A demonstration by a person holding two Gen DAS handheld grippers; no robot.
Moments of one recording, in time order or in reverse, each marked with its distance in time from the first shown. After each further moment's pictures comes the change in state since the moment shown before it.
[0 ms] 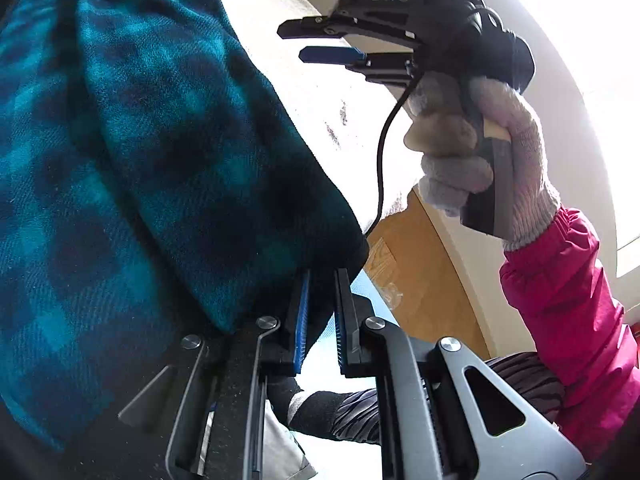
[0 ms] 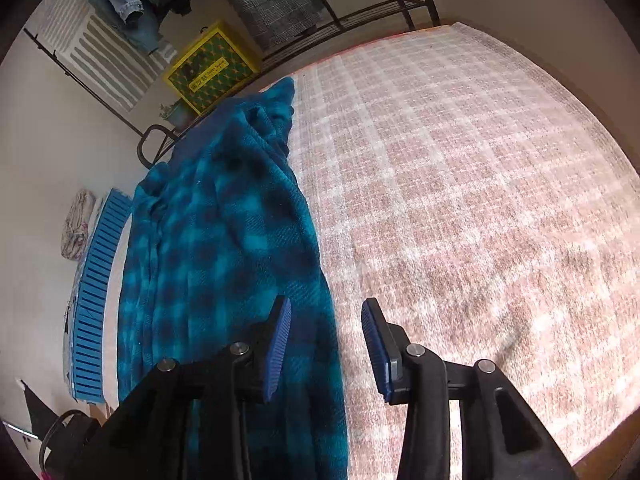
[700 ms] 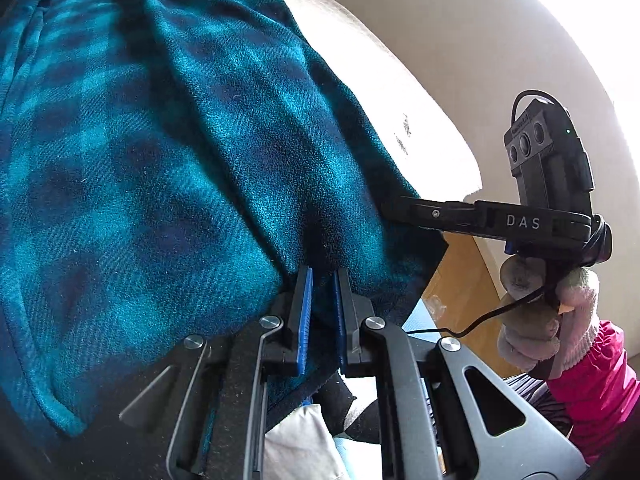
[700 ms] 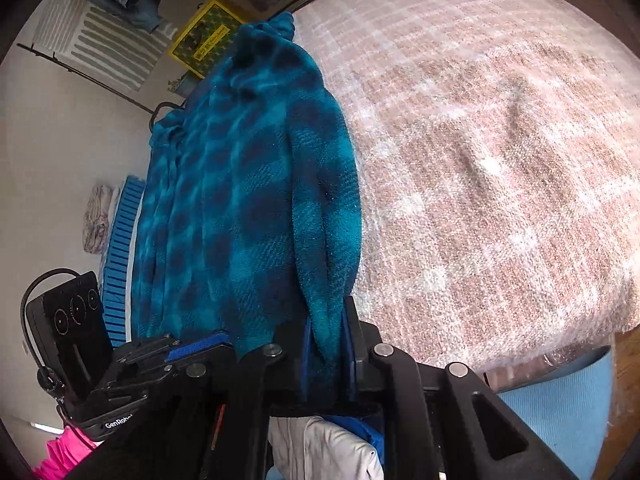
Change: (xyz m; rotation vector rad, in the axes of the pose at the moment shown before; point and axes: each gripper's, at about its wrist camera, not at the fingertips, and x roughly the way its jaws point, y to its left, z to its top) left arm -0.010 0.034 -0.013 -0.037 -0.051 0.150; right arm 0.016 0.010 -0.111 0.082 0.105 0.050
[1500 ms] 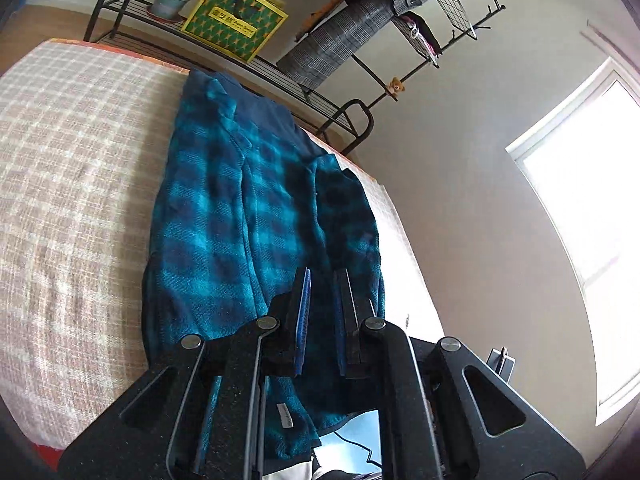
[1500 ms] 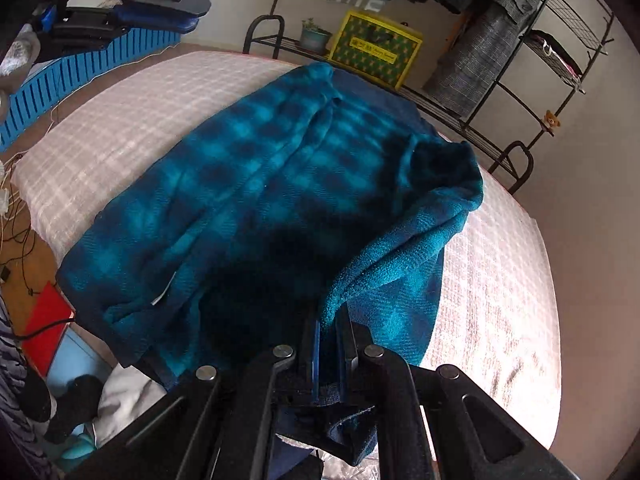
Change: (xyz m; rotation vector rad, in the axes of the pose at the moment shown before) left arm -0.263 0.139 -0.006 -0.365 -0.519 -0.031; right arm 0.045 0.254 -0.076 -0.931 -0.137 -0.512
